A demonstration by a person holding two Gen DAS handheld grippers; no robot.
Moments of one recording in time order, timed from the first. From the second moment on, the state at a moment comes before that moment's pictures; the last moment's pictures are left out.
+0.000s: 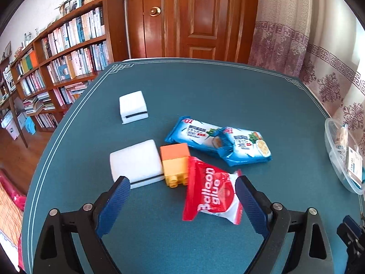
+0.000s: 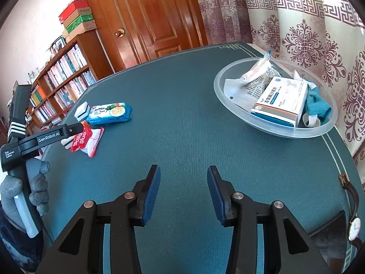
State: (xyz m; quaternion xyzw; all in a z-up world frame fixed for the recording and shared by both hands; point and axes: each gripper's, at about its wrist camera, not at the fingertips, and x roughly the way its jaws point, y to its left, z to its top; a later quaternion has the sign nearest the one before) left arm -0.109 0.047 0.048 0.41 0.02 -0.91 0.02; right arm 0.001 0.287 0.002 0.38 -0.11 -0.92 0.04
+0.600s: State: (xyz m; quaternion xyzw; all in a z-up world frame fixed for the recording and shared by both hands) left arm -0.131 -0.018 0.026 0.42 0.04 -0.90 0.08; right arm -0.009 0.252 -0.010 0.40 -0.08 -0.91 0.06
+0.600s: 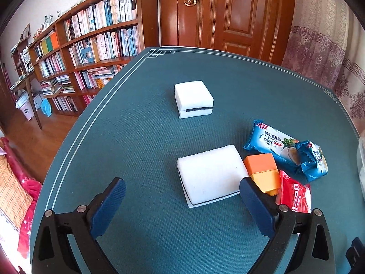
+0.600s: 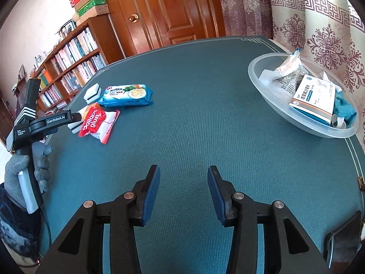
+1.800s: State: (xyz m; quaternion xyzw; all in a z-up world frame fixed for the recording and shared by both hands) left arm -0.139 -0.011 0.027 0.40 0.08 -0.91 0.02; right arm -0.019 0.229 -0.014 0.42 -0.06 -0.90 0.07
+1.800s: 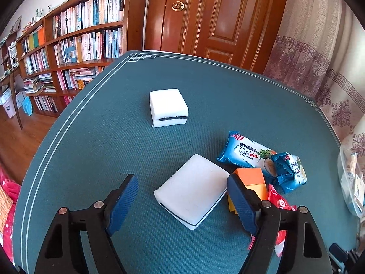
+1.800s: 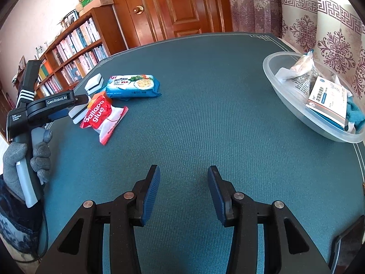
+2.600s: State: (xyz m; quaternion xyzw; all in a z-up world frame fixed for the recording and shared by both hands) left arm -0.135 -0.009 0.018 0.41 0.07 -0.91 -0.02; right arm -0.065 0.150 0.007 0.39 0.00 -0.90 0.22
